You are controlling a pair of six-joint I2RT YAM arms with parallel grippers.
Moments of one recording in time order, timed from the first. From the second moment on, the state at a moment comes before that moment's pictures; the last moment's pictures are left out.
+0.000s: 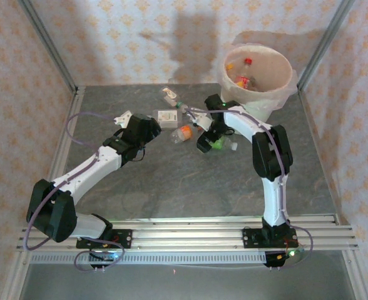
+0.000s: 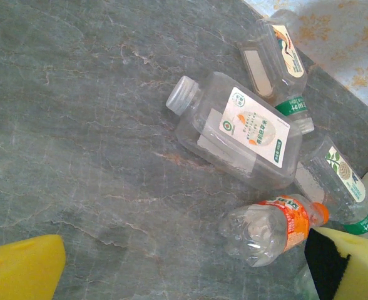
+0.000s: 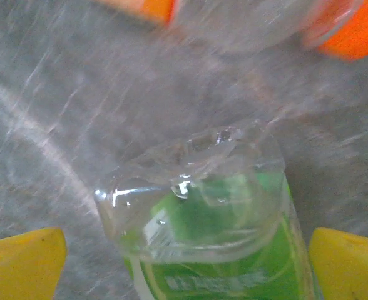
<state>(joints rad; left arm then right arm) -0.43 1.37 0.99 -0.40 -0.38 -0.96 0.42 2.09 1.66 -0.95 -0.20 -0.52</state>
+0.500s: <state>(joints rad) -0.43 1.42 0.99 -0.40 -0.37 -0.97 0.48 1.90 1.36 -0.83 -0.11 -0.61</state>
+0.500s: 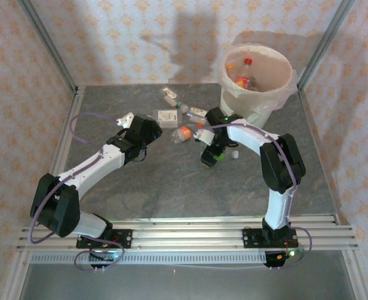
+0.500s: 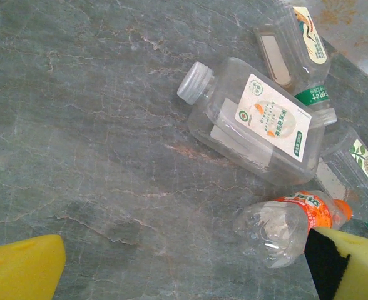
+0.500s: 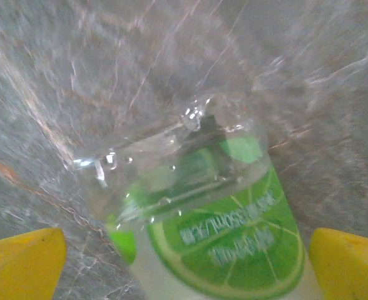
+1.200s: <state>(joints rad) -0.43 1.42 0.99 -0.41 -0.37 -0.97 0.49 1.92 1.34 -0.80 0.03 -0.72</state>
